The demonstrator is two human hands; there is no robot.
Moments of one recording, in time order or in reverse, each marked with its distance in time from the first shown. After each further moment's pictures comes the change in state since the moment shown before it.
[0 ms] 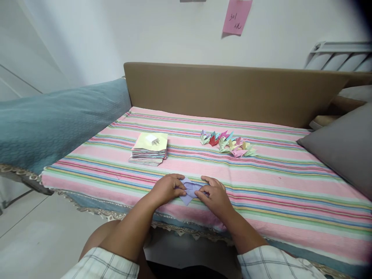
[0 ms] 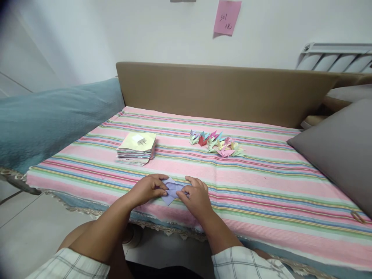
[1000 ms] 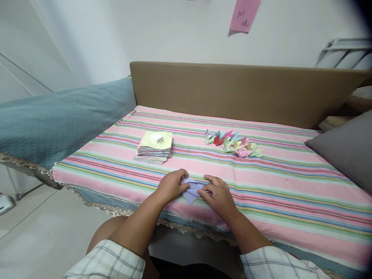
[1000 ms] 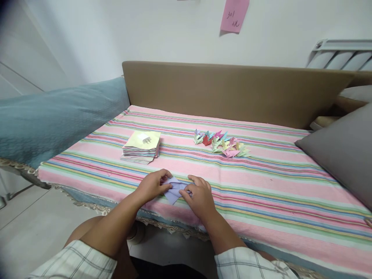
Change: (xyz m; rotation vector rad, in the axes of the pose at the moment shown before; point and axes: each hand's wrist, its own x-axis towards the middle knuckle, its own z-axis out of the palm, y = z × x) left_hand -0.001 0.005 0.006 0.054 0.221 -0.118; right_hand 0.000 -0.002 0.002 -0.043 0.025 -0.077
